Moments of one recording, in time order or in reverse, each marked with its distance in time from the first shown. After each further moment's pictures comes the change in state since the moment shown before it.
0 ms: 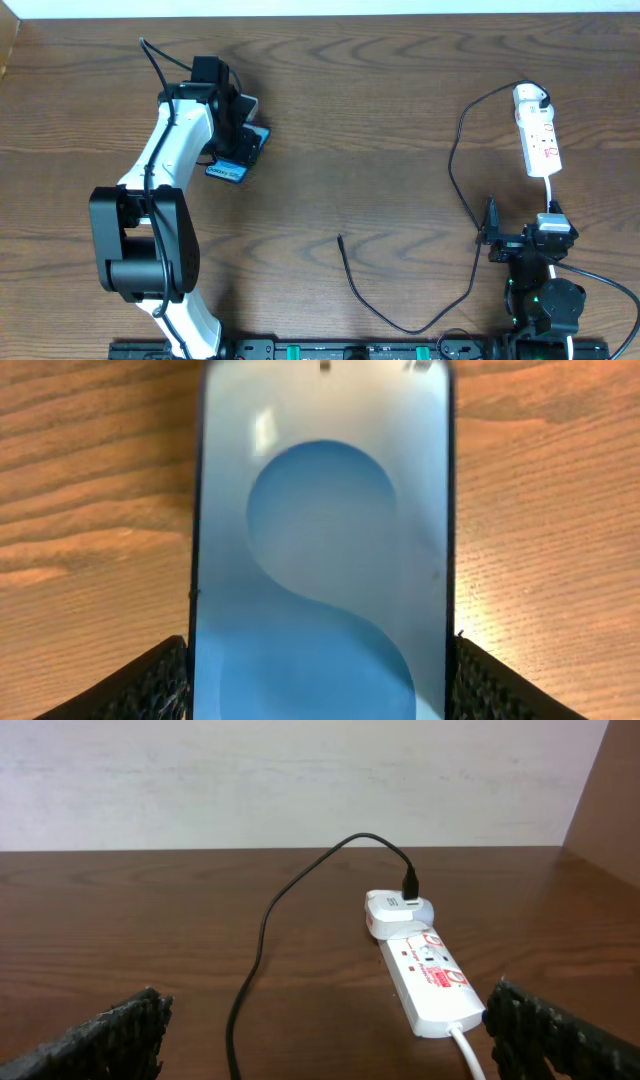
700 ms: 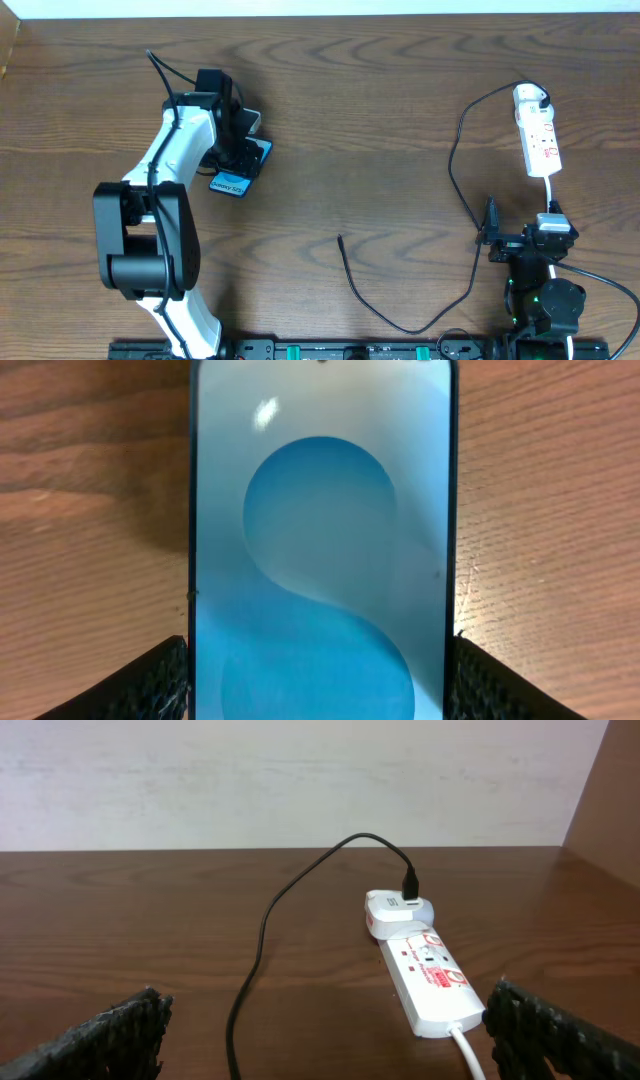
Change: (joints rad) left arm 0.000 0.013 -0.068 0.007 0.021 0.000; right arm 0.000 0.000 0.000 0.000 0.000 0.000
